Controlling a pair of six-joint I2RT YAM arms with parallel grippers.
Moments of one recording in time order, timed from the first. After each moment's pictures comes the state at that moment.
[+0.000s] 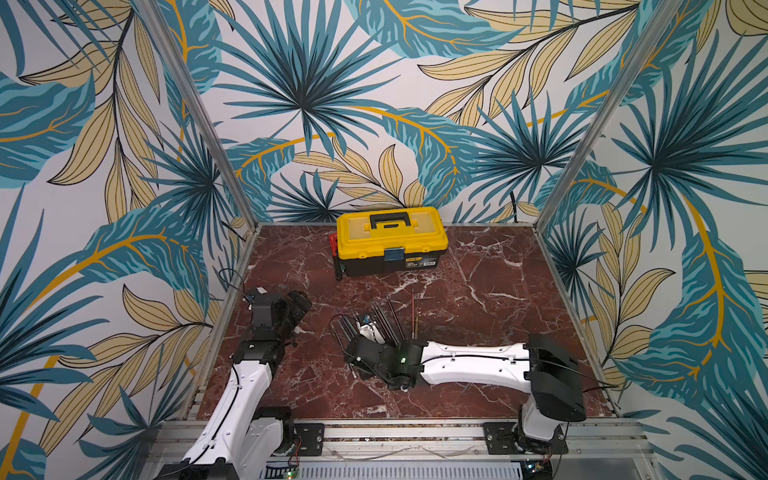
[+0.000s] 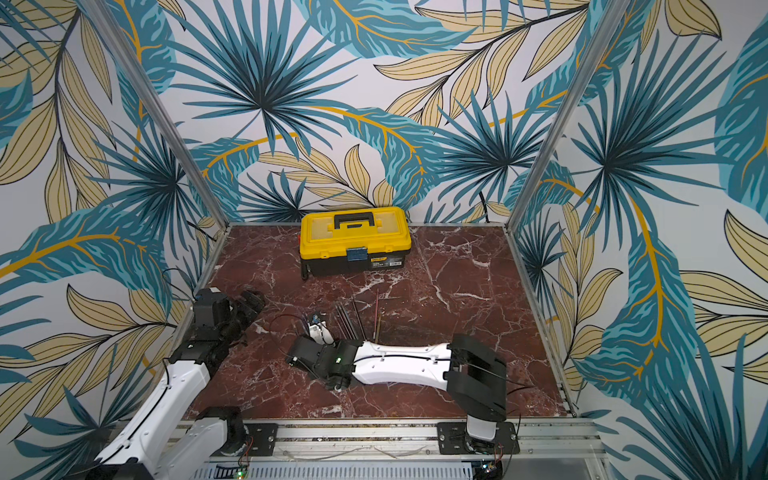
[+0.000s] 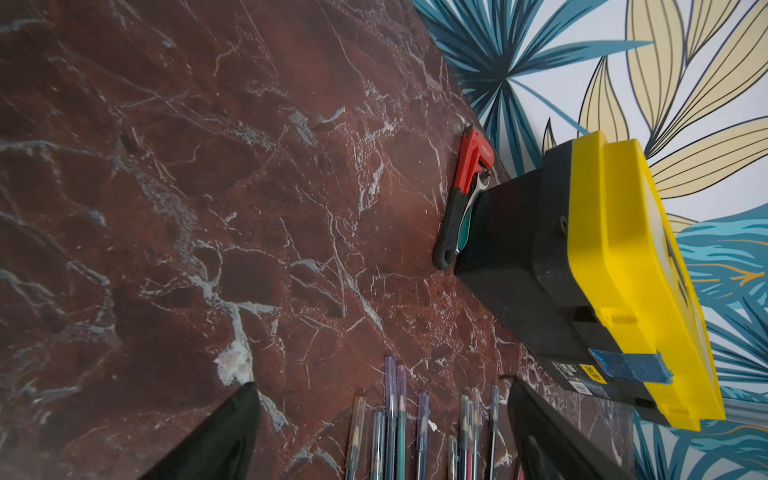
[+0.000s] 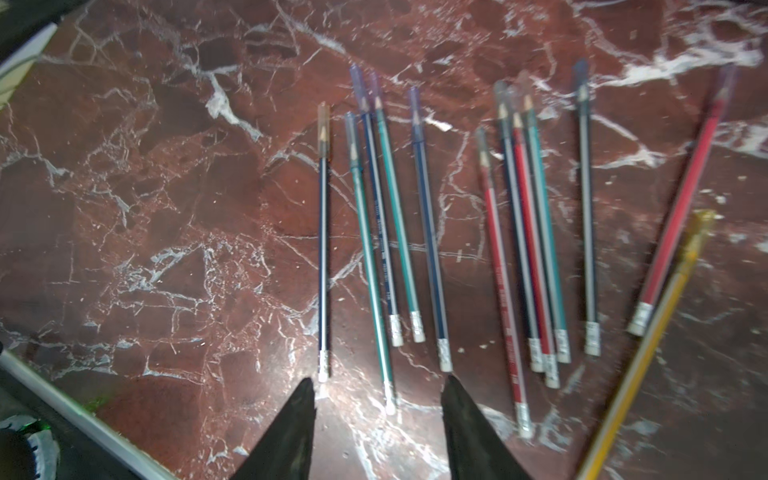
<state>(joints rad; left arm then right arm) 0.04 0.90 0.52 -0.23 0.02 -0.93 1.28 1.83 1.33 -0.53 0.44 0.76</state>
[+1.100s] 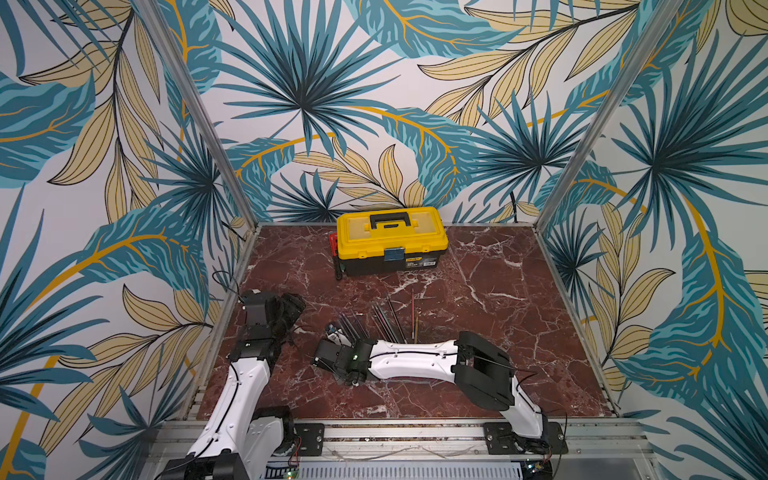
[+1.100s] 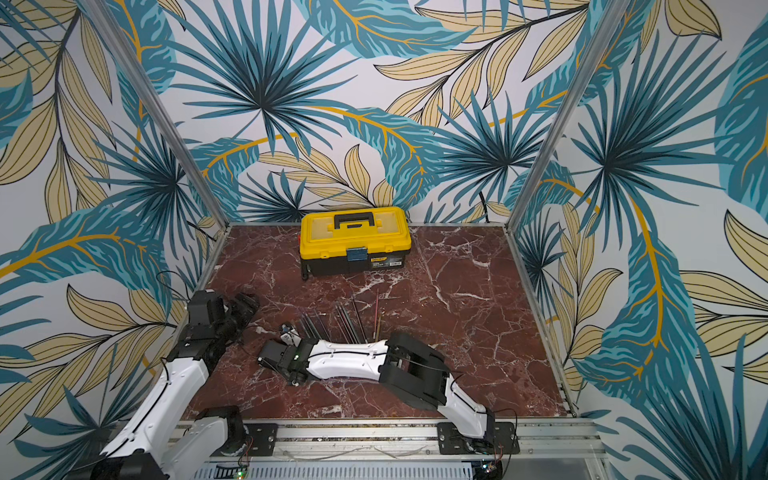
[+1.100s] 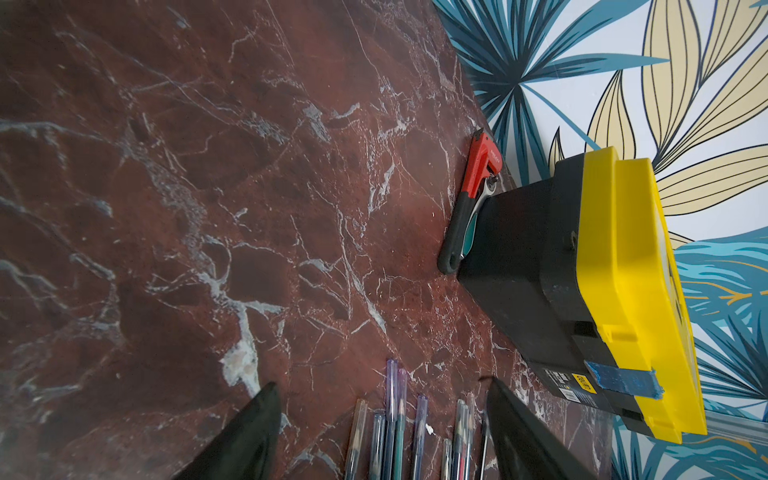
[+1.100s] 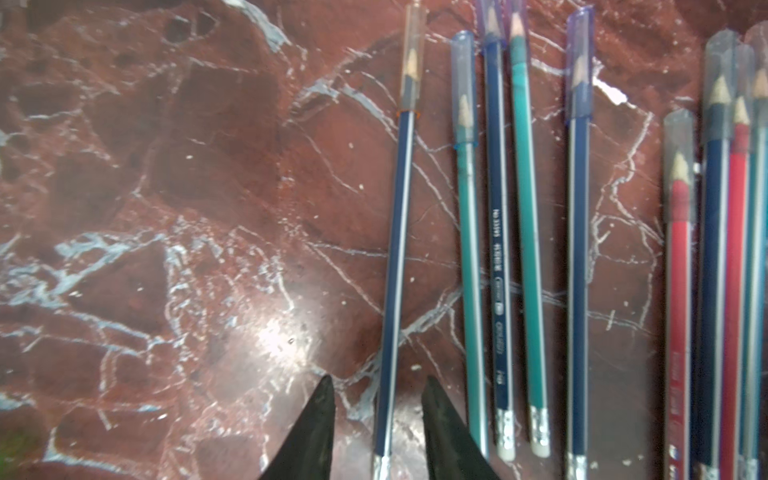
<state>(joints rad) 0.11 0.91 0.52 -0.22 0.09 -0.95 1.27 2.19 1.68 -0.68 0.38 0.66</state>
